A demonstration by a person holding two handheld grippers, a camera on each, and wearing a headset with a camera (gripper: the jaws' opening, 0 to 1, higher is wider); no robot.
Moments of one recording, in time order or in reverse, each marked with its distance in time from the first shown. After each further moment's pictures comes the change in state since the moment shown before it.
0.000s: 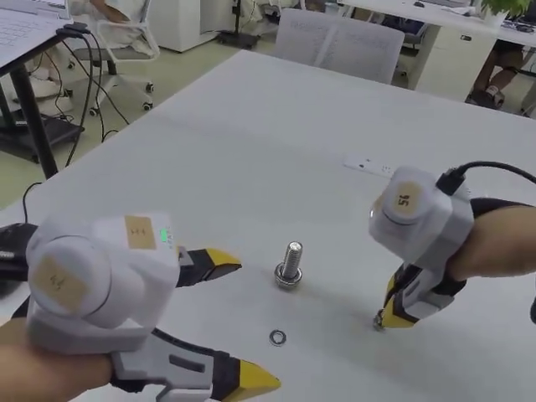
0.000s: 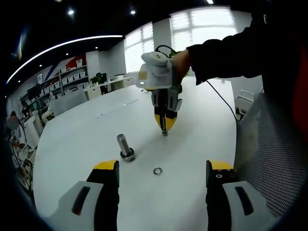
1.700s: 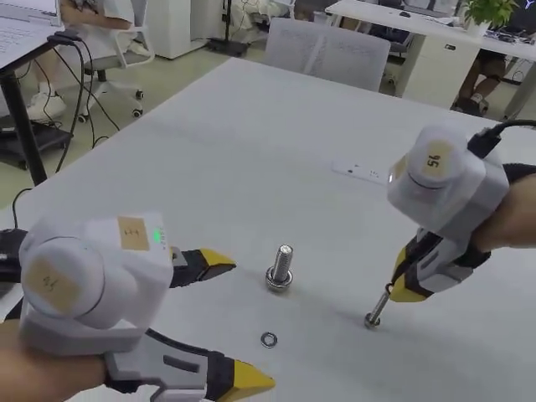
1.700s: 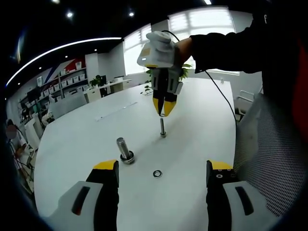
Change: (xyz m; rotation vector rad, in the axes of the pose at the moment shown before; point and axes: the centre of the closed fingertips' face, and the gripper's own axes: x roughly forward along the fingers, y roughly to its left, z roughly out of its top) left arm -0.002 0.000 0.006 0.015 -0.014 -0.001; right arm -0.050 -0.002 0.006 0.006 -0.040 -0.074
